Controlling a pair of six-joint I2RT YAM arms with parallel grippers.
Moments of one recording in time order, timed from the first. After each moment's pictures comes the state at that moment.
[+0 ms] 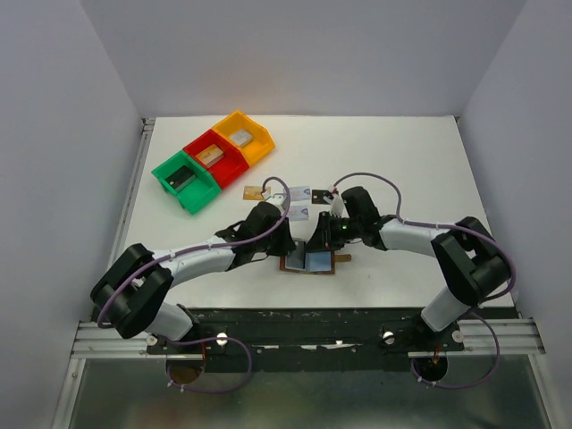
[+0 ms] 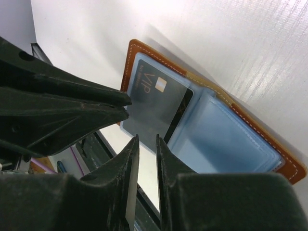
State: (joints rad) left arm -0.76 1.42 0.67 0.04 0.08 -0.61; right arm 0.57 1.61 0.74 0.10 -0.61 0.62
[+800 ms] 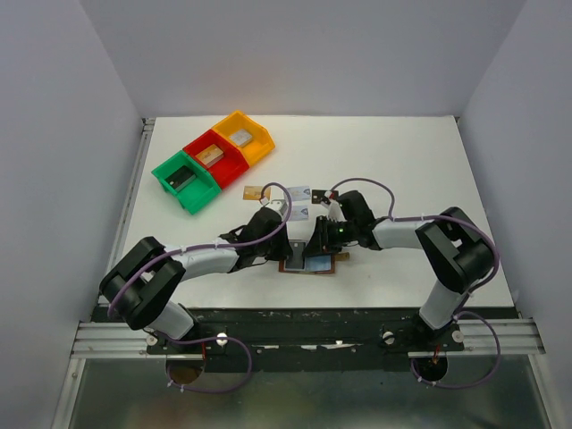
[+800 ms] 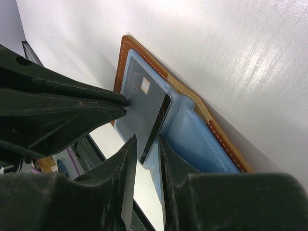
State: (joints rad) left arm -0.76 1.49 0.63 0.10 0.04 -0.64; right arm 0.57 1.74 0.73 0.17 -0.64 0.63
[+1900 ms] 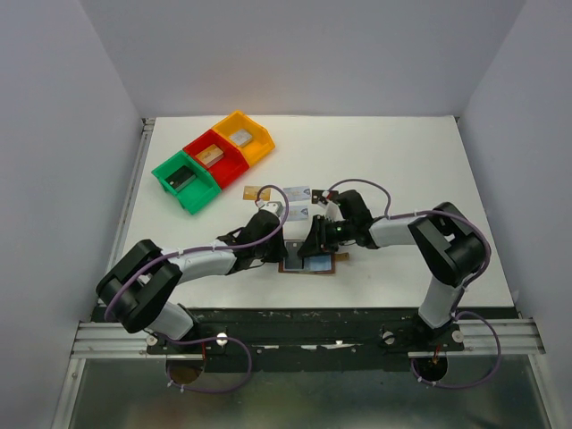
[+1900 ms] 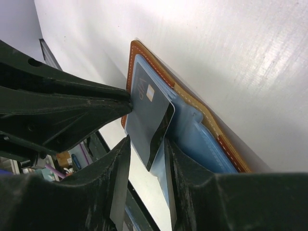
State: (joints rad) left arm -0.76 1.46 0.60 0.06 -0.01 -0.64; right arm 0.57 1.80 0.75 0.23 -0.69 0.67
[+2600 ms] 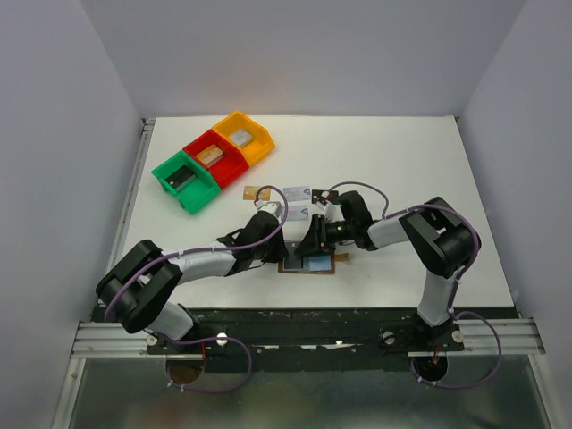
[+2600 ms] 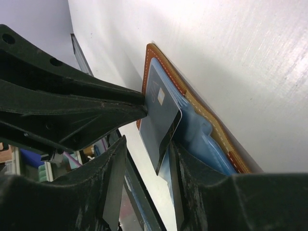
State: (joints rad) left arm -0.76 1.46 0.58 0.10 -0.01 -0.66; right arm 0.55 1.88 0.73 0.43 -0.84 0.78
